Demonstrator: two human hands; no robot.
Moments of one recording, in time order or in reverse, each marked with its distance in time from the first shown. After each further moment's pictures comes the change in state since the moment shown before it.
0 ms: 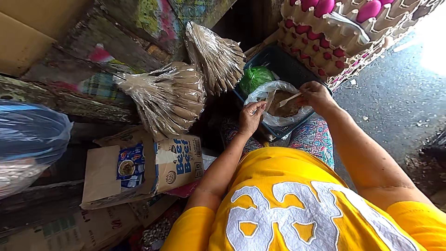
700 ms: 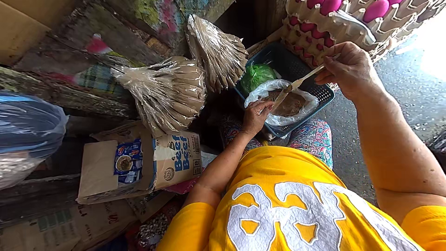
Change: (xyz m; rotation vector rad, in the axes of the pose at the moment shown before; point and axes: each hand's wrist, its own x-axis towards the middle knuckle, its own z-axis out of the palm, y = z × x) left_hand 0.000 0.005 0.009 0.077 -0.057 0.087; right_hand -0.040 -0.097 -0.026 -0.026 -0.014 -0.396
